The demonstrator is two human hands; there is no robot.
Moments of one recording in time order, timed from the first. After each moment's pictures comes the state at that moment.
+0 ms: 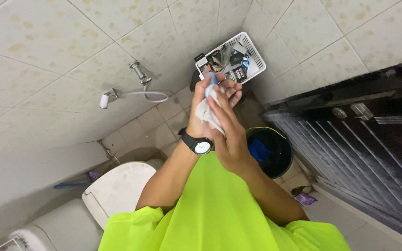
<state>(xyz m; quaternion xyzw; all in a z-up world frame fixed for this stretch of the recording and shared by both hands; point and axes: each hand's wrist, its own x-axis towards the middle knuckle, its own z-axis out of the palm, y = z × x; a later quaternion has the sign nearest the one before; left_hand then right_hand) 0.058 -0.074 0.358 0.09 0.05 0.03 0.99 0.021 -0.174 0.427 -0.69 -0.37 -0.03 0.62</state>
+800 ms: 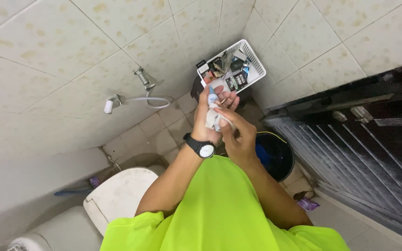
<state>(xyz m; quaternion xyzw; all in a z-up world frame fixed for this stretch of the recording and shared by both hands) 0.053 -0.075 0.338 0.11 0.29 0.07 0.95 0.026 -0.174 0.396 -0.70 -0.29 -0.04 0.66</state>
